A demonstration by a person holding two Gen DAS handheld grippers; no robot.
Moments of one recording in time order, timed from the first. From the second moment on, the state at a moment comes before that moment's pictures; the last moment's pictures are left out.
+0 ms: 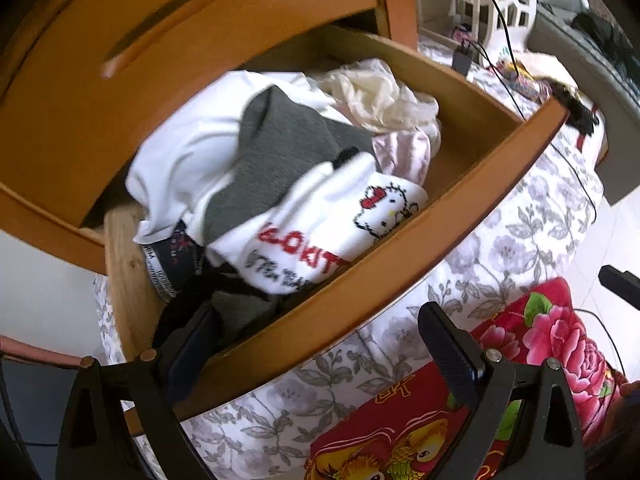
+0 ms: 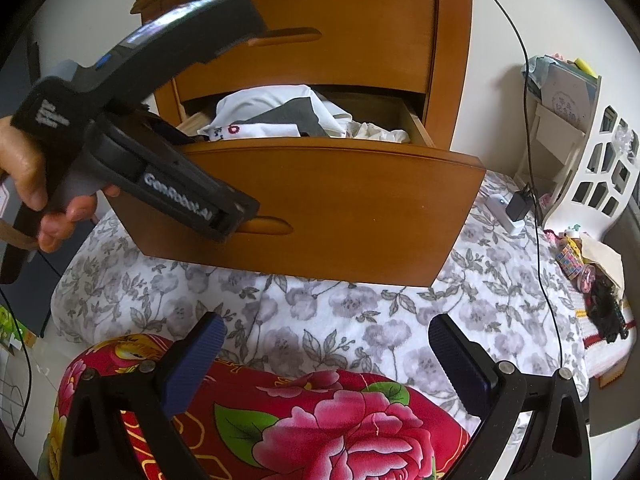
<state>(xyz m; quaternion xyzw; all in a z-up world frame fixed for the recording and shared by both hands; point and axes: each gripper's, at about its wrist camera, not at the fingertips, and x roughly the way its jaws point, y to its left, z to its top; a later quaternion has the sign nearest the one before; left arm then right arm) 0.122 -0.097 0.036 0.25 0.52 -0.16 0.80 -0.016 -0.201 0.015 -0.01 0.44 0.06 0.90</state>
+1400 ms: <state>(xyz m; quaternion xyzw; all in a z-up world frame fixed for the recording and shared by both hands) 0.021 0.016 0.110 -0.06 0.32 0.03 0.95 0.025 -0.216 0.116 -0.03 0.35 0.04 0.93</state>
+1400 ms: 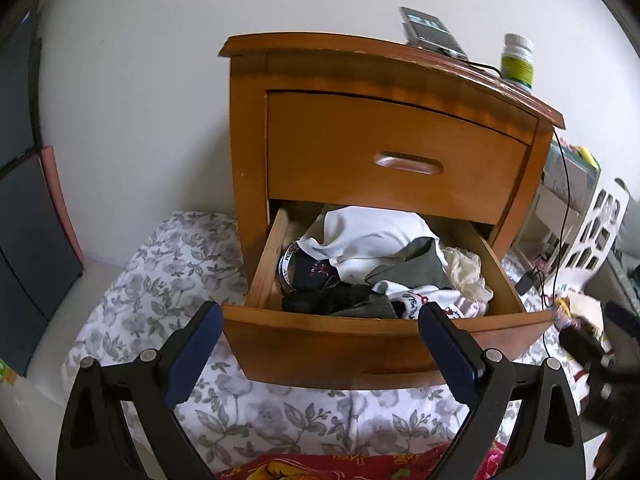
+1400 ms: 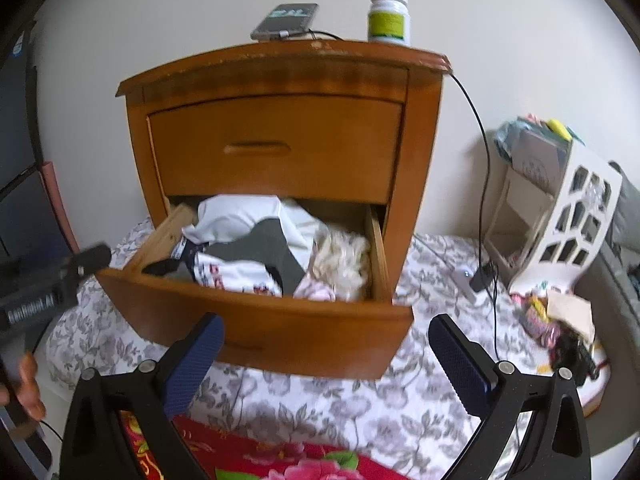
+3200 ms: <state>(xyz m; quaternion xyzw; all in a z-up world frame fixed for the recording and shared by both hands) 0.052 0.048 0.050 -0.09 0.34 -0.01 0.94 0.192 -0.112 0.015 -0.08 0.64 0.09 0.76</state>
